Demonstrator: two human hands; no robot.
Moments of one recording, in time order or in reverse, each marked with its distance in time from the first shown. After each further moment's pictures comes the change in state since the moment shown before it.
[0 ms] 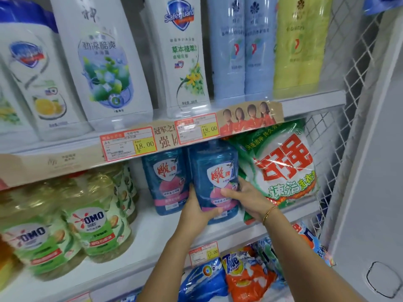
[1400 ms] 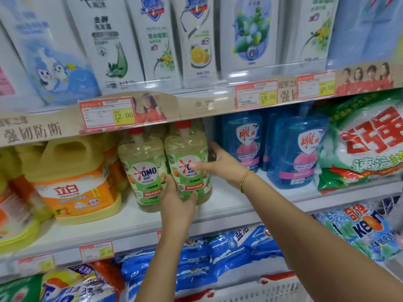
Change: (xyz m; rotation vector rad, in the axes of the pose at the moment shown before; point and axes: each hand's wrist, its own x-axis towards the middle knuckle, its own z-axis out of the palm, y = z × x) left_hand -0.121 -0.044 -0.187 0.176 0.509 -0.247; right_hand 0.014 -0.029 0.252 -0.291 -0.199 -0.043
